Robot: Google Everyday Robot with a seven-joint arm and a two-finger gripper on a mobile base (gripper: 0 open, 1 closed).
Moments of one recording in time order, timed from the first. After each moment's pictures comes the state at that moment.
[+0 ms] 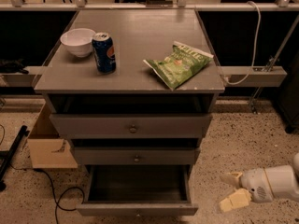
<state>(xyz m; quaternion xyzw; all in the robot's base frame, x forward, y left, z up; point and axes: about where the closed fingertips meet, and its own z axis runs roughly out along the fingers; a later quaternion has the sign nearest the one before) 0.378 -0.219 0.583 -0.32 0.82 0.43 0.22</state>
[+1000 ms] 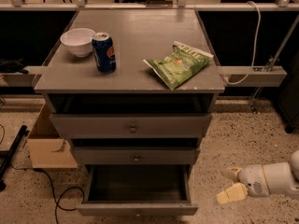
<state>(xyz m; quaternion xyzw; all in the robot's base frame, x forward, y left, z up) 0.405 -0.221 0.572 -0.31 0.83 0.40 0.24</state>
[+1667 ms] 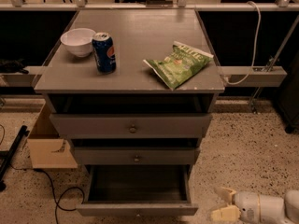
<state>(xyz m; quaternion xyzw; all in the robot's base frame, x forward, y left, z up) 0.381 -0.210 0.504 -0.23 0.79 0.48 0.32</state>
